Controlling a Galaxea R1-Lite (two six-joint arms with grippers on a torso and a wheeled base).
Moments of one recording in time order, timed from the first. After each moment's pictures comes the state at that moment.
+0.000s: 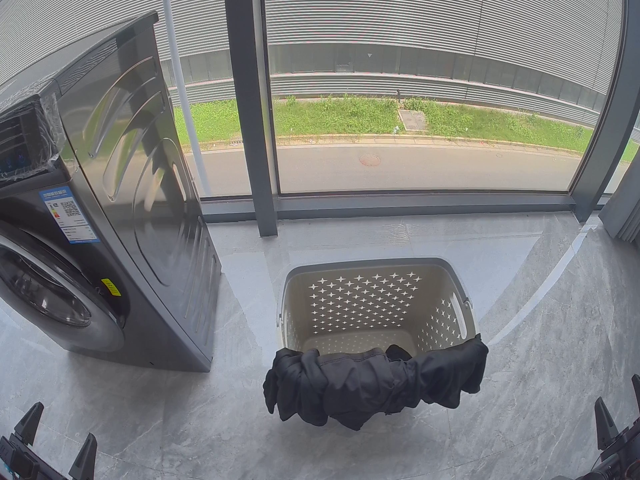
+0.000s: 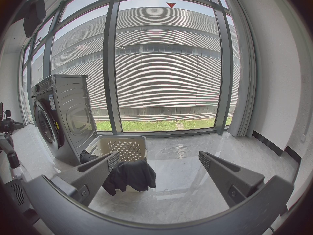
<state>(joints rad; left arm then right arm) 0.00 0.02 -0.02 0.04 -0.06 0.03 0.00 0.02 -0.02 0.00 -0.02 0.01</state>
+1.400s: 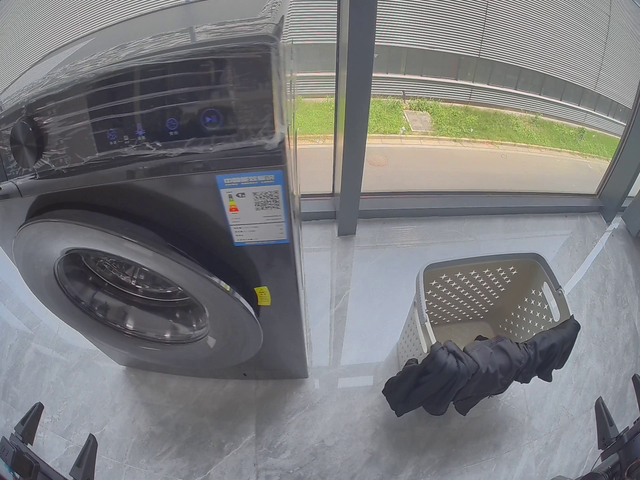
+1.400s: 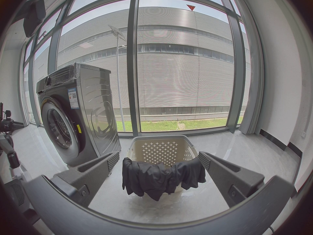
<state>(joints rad) 0.00 0.02 -0.02 0.04 -0.06 0.04 0.00 0.02 -0.02 0.00 -0.02 0.01</state>
